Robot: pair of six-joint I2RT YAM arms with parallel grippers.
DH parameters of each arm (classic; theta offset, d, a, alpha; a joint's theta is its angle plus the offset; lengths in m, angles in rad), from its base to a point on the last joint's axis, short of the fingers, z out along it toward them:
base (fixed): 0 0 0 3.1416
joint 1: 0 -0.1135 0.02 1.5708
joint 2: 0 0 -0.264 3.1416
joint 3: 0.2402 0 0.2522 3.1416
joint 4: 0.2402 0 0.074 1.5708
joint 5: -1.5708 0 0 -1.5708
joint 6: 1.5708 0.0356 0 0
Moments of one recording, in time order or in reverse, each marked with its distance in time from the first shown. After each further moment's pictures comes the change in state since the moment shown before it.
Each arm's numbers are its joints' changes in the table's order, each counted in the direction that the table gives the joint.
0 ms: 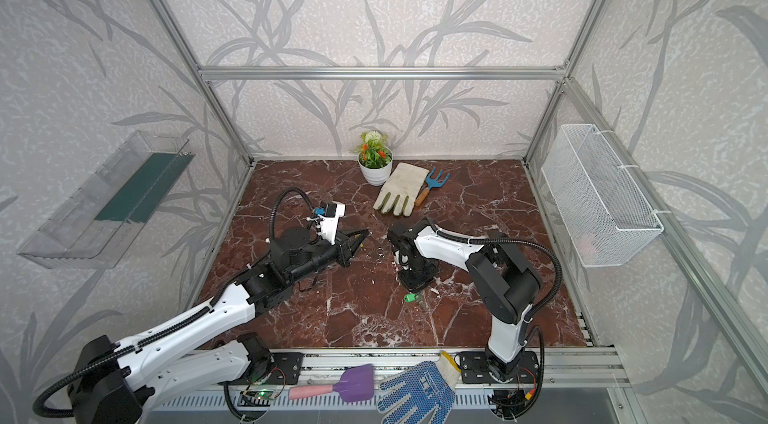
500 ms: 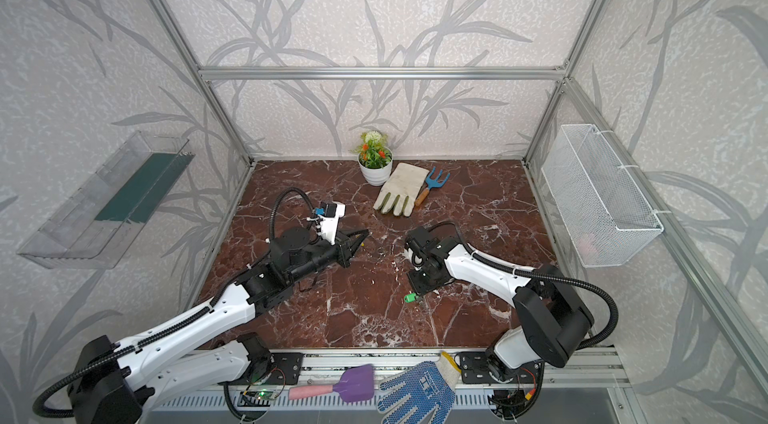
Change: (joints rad) left arm 0.000 0.000 0.000 0.000 -0.004 -0.001; right arm 0.013 -0.308 -0.272 -0.257 0.015 0.136
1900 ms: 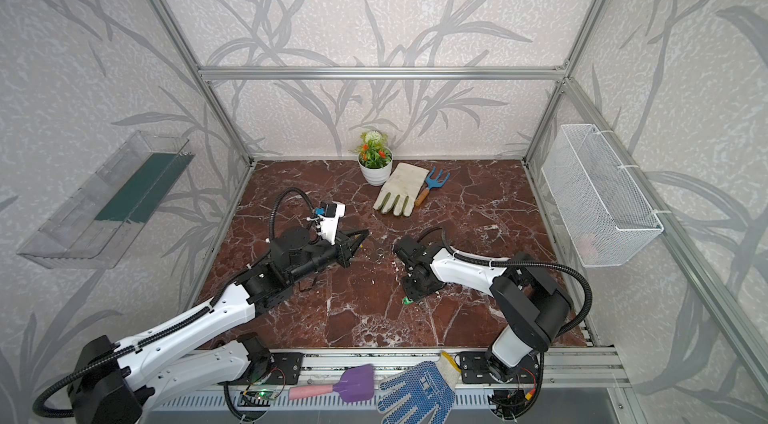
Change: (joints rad) left arm 0.000 0.000 0.000 0.000 0.000 0.000; right arm -0.077 0.122 0.011 -0.051 -0.080 0.111
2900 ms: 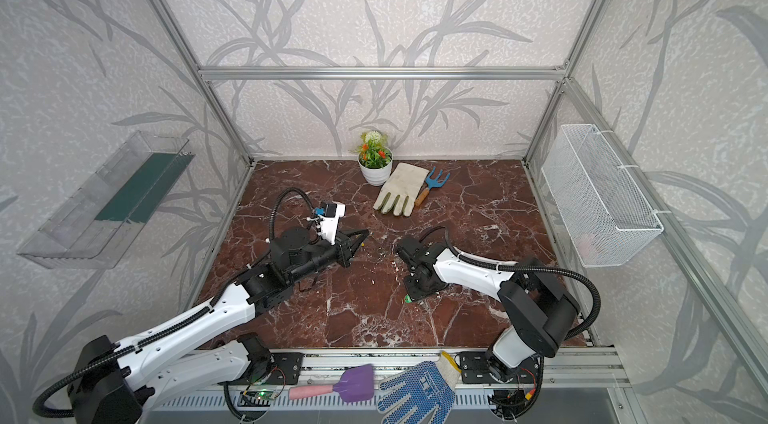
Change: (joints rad) left arm 0.000 0.000 0.000 0.000 -0.004 -0.006; right arm 0.000 -0.047 0.000 0.044 -0.032 0.008
